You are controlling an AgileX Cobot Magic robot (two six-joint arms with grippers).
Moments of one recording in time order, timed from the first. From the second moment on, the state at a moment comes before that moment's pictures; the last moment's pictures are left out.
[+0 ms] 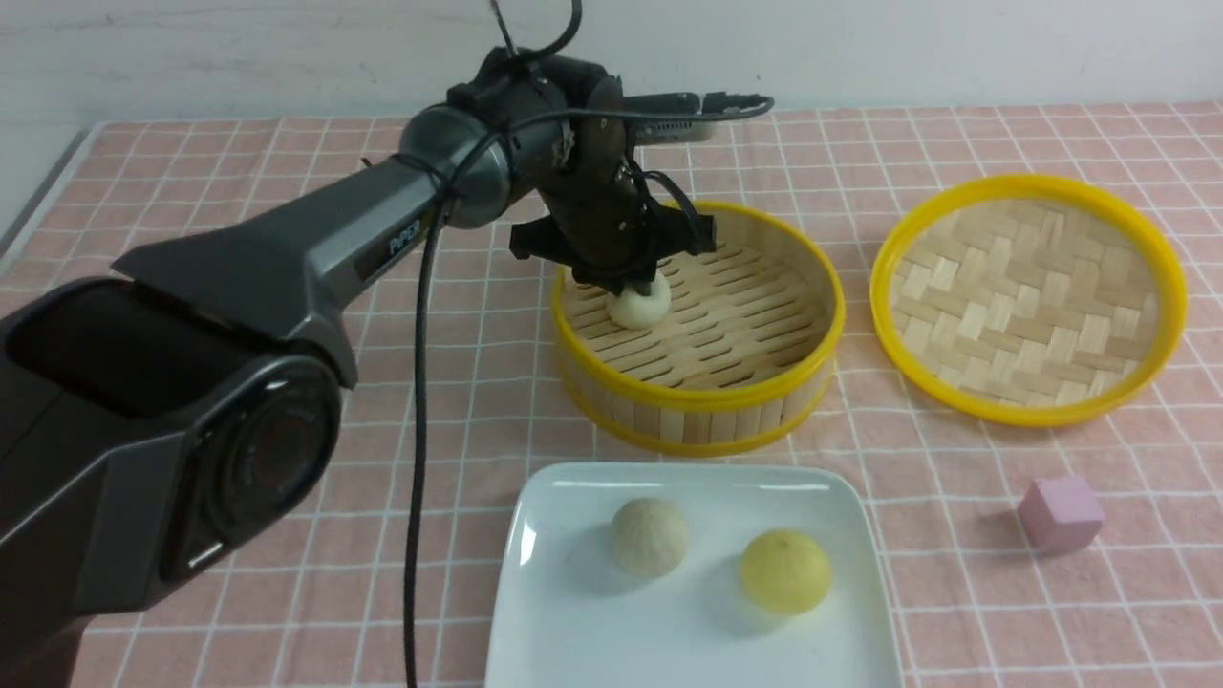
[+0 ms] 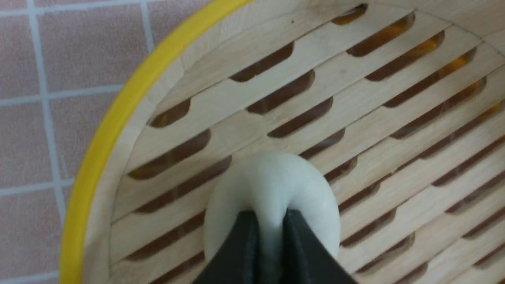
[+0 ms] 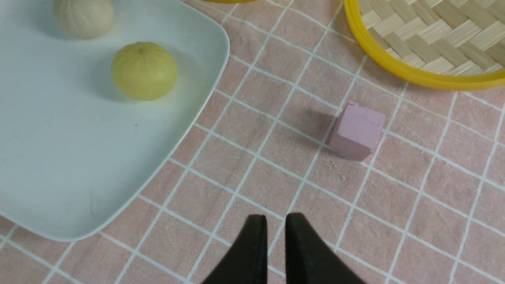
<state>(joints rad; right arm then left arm) 0.52 0.65 -0.66 -0.06 0.88 0.06 -0.51 2.31 -2.10 -0.02 0.90 -0.35</state>
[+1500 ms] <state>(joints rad) 0.52 0.65 -0.66 -0.01 0.88 0.06 -0.94 1.59 -0.94 0.27 0.49 -0.94</state>
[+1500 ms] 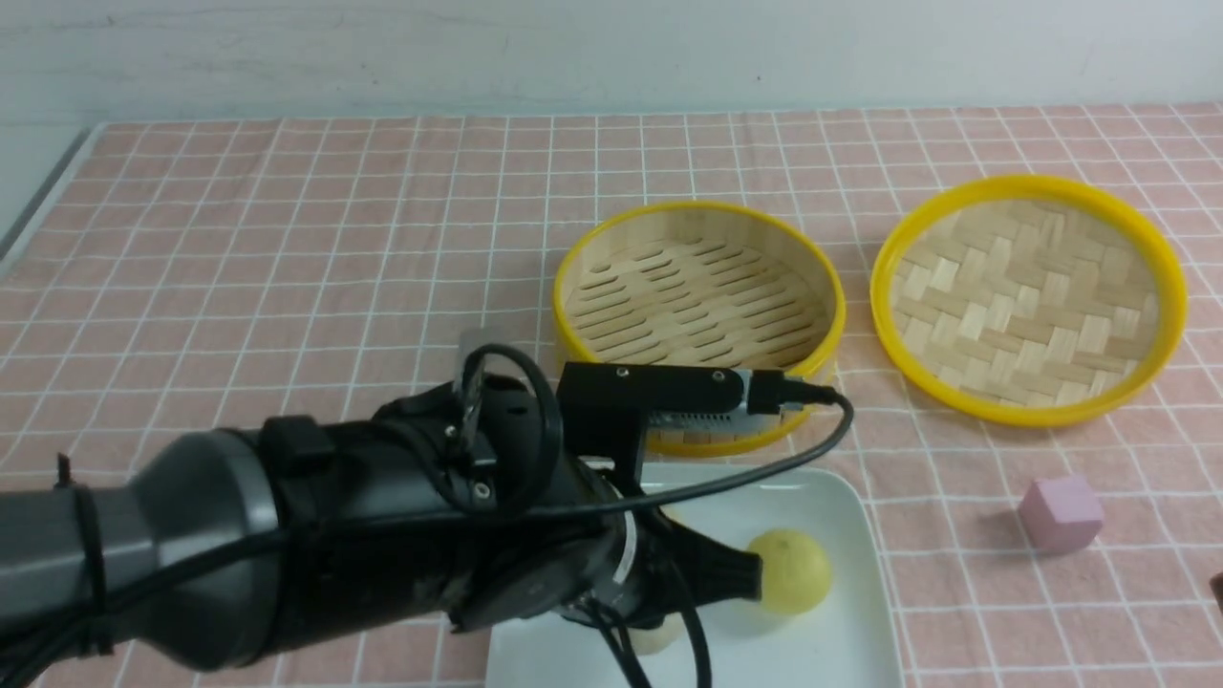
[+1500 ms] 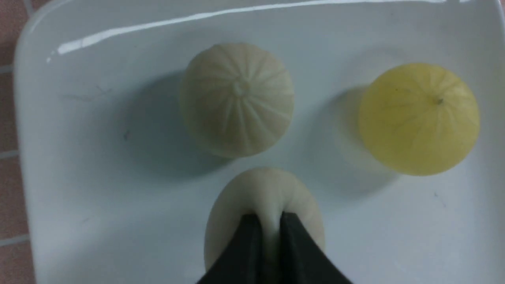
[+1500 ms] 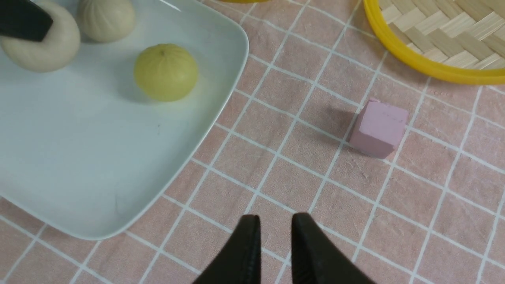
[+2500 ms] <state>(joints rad) 0.52 0.18 -0.77 0.08 0.98 0.06 -0.94 1.53 -0.94 0.30 0.50 -0.96</state>
